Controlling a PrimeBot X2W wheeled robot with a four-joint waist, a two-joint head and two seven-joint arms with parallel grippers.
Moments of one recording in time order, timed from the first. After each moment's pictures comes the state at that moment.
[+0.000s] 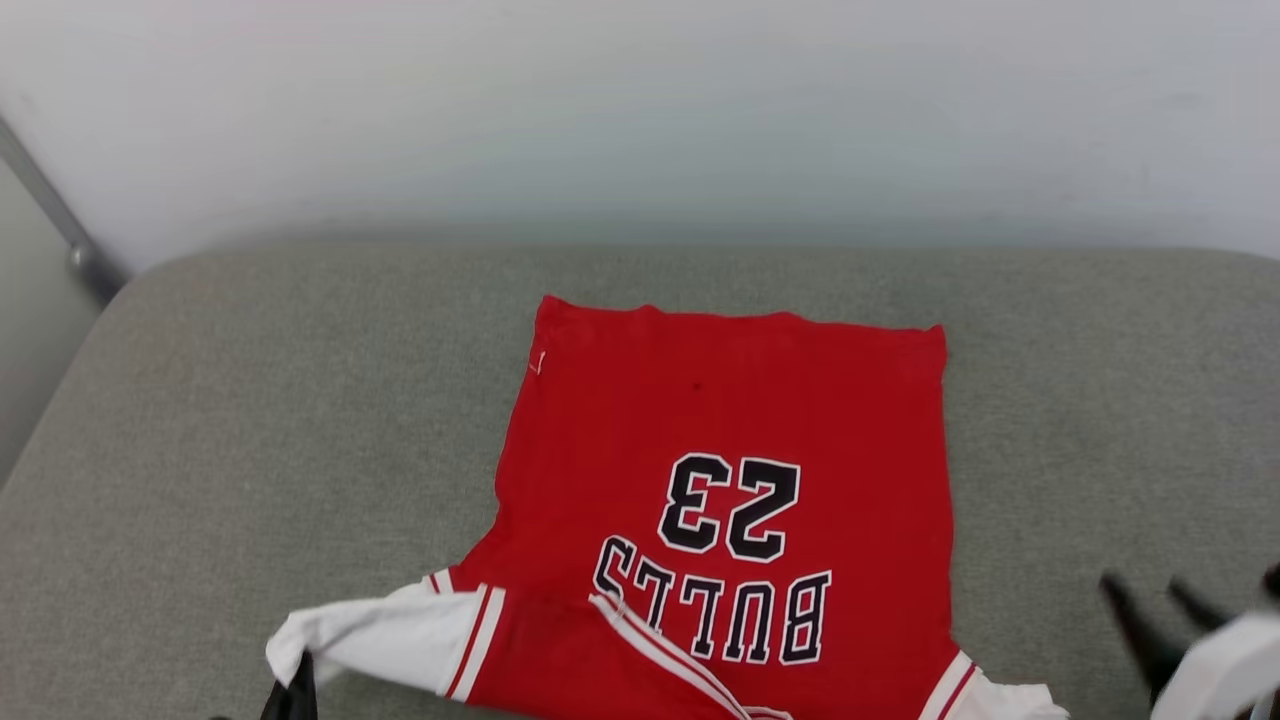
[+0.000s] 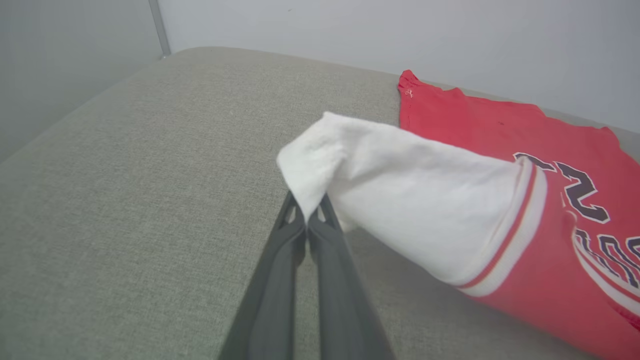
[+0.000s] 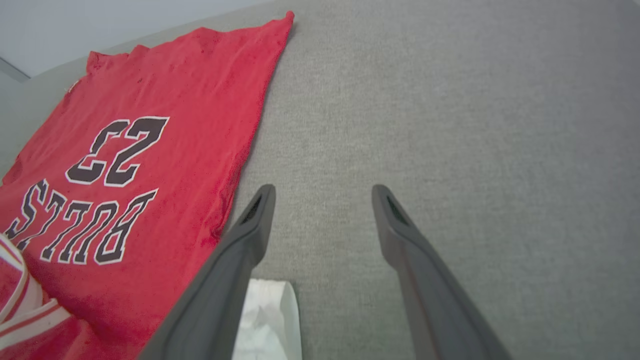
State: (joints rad) left arm 0.26 0.38 -0.25 0.02 -0.60 0.28 -0.24; right arm 0.14 -0.25 -0.13 0.06 0.46 0.13 0.37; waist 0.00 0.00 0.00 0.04
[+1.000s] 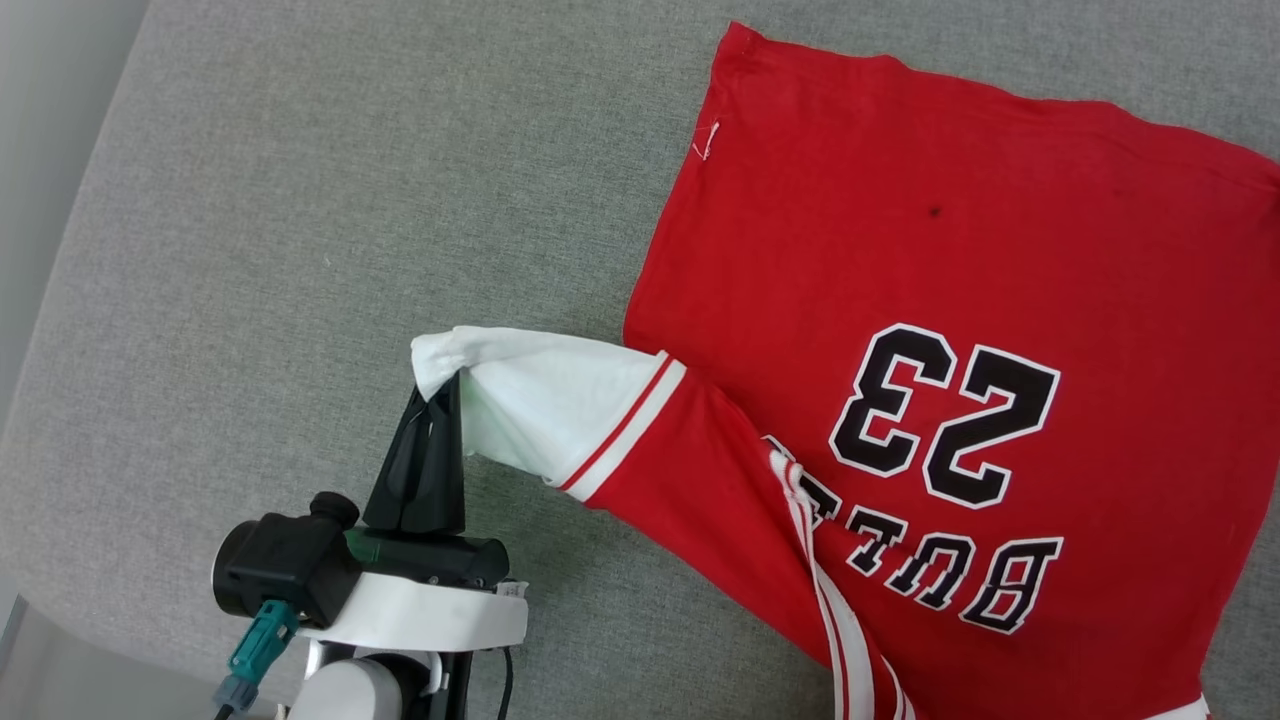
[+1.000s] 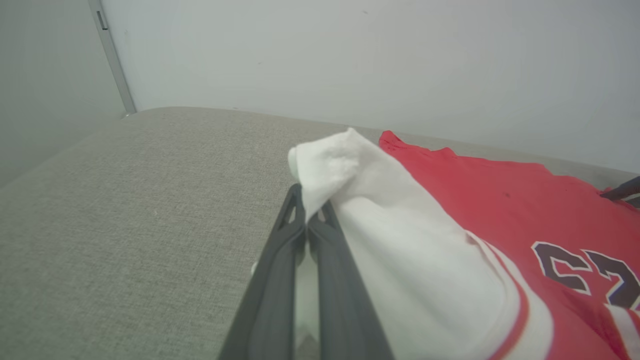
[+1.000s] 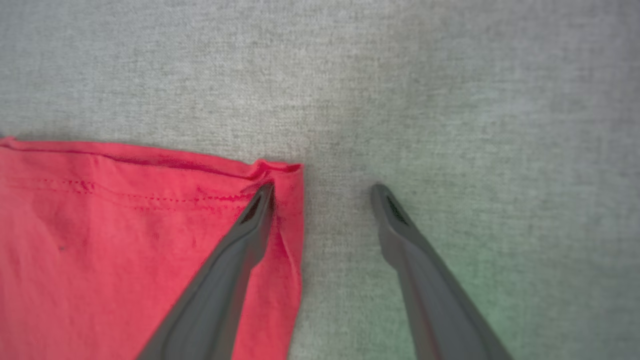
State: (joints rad) left arm -0.10 0.09 -0.20 -0.12 -0.28 0.03 -0.26; right arm -0.96 -0.41 -0.19 0.75 0.30 0.13 0.94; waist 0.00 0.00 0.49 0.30
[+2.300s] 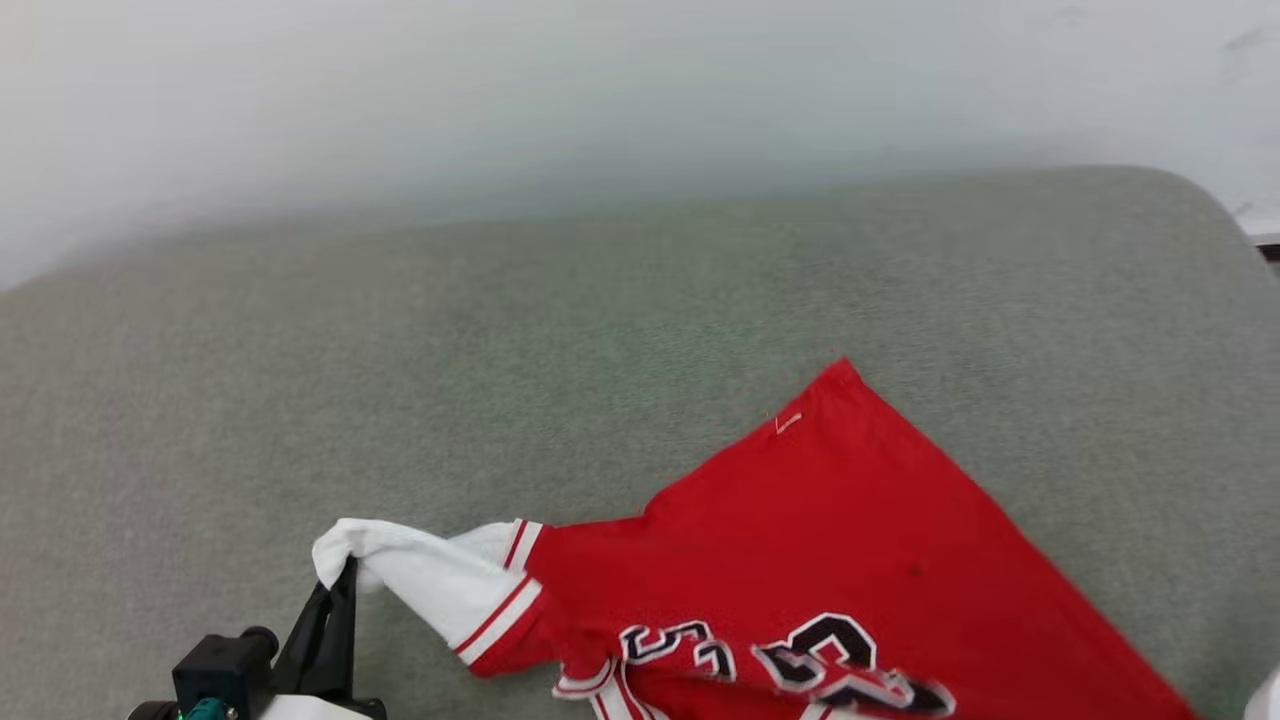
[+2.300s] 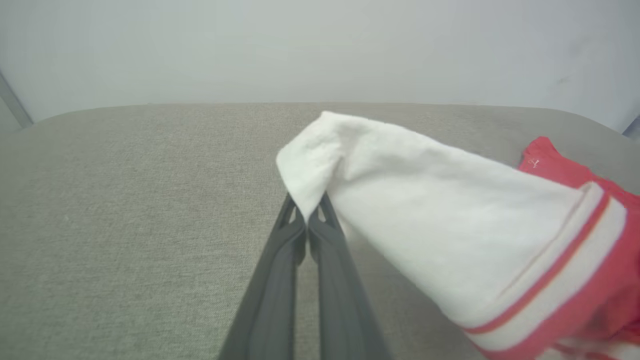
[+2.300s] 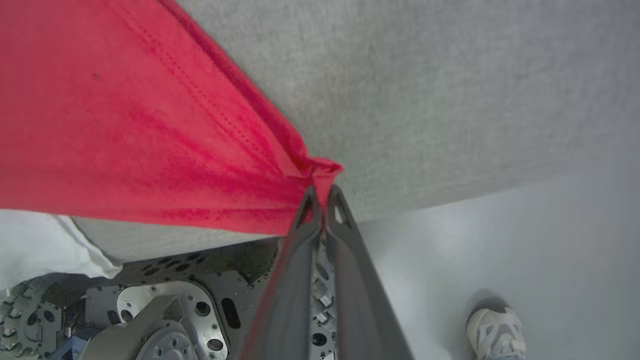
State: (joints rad) left arm 0.10 0.17 -0.02 0.11 -0.25 -0.08 -0.21; right arm 0.02 -0.42 -0.19 0.19 0.45 0.13 0.97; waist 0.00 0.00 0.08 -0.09
